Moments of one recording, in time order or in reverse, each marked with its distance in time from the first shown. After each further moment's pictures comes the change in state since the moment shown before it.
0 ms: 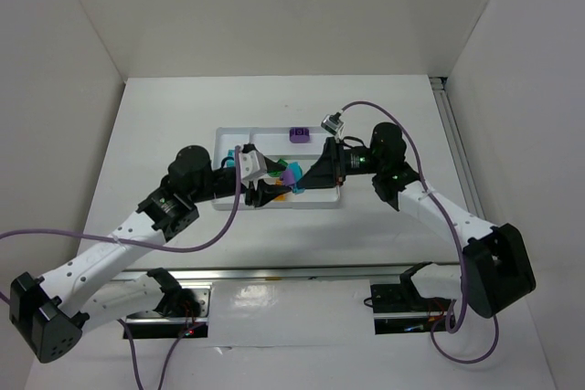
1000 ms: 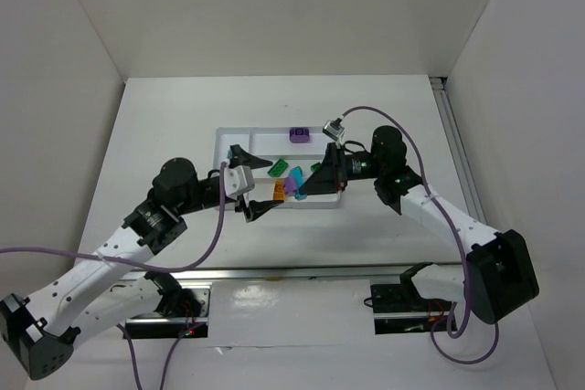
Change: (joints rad) left arm 0.003 -0.136 -0.064 -0.042 -0.026 0.086; right arm 0.000 -0.035 -0.026 -0.087 0.000 -0.051
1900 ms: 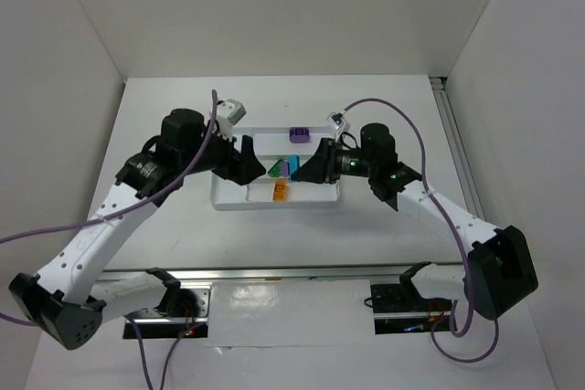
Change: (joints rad) left arm 0.182 0.295 0.458 -0.676 -0.231 -0.512; right arm 0.099 0.011 0.073 -0.246 0.488 -0.364
